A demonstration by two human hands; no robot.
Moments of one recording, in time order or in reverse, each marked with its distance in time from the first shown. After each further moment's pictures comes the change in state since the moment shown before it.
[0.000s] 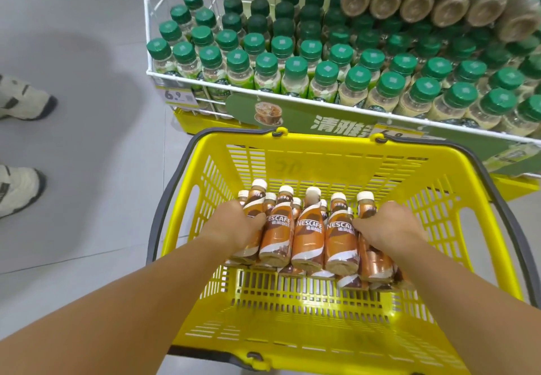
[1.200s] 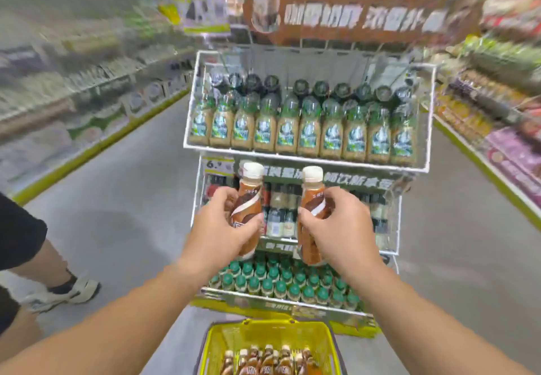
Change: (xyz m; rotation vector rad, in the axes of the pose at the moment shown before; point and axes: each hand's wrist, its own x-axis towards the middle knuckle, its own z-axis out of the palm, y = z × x) left_hand -0.314 0.302 -0.485 -0.543 0.449 0.826; right_hand -0.305 -0.125 -0.596 0.673 0.527 -0.598
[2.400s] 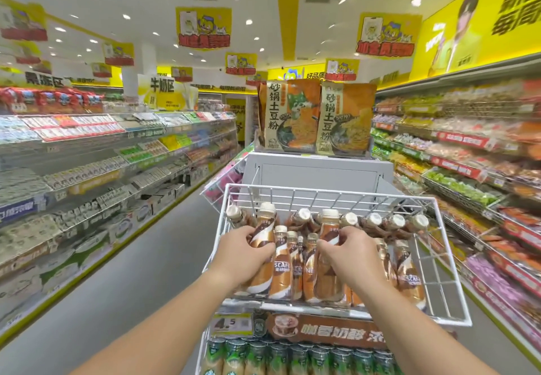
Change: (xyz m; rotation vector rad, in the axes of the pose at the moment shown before) left_hand 0.399 0.283 -0.162 0.013 -0.144 0.004; right_hand 0.342 -0.317 -0.148 -0.029 0.127 0.111
